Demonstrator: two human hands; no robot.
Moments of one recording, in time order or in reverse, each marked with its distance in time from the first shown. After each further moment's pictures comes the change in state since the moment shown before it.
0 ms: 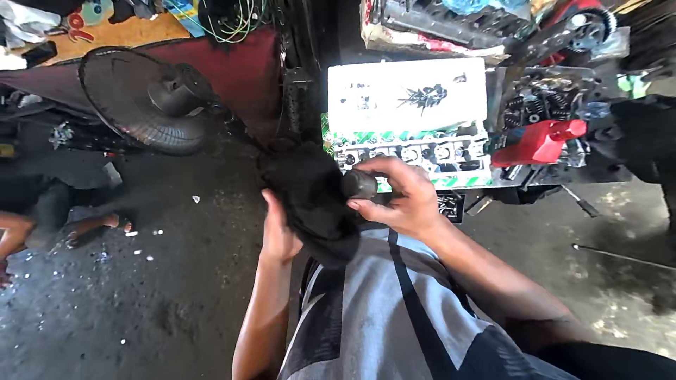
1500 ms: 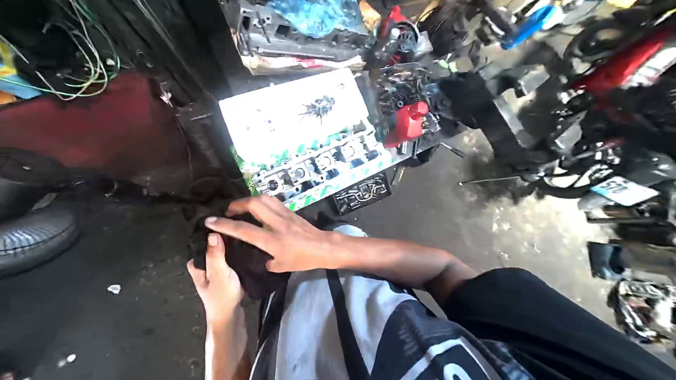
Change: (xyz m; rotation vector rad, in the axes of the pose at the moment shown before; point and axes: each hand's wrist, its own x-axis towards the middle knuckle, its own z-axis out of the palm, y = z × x) left_hand 0.030 -0.034 0.017 0.364 0.155 0.217; right_hand -0.001 0.002 0.031 -0.246 -0.235 0.140
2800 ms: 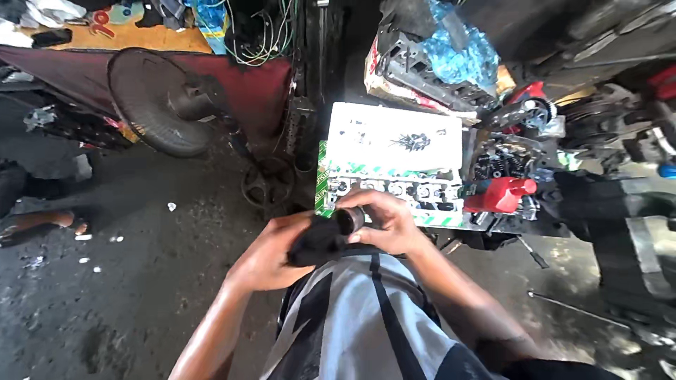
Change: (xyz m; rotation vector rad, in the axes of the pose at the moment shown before) left_hand -0.011 0.056 -0.072 0.521 -0.538 0.456; right_hand 0.007 0.019 -0.028 0.719 -0.109 -0.191
